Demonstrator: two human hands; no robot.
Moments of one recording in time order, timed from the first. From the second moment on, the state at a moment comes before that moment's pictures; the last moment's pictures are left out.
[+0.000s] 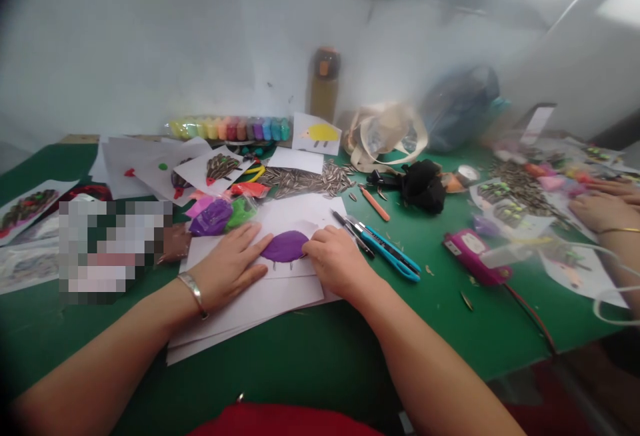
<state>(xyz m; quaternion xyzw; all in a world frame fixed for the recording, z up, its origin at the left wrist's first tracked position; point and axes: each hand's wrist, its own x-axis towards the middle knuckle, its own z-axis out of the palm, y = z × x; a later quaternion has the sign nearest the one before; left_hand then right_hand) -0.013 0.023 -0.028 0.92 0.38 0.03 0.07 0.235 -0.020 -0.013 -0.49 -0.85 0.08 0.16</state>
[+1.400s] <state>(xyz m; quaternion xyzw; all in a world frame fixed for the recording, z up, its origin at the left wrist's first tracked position) -0.012 0.022 -0.026 0.92 0.38 0.02 0.07 0.222 -0.023 -0.011 -0.48 -0.86 0.04 0.17</state>
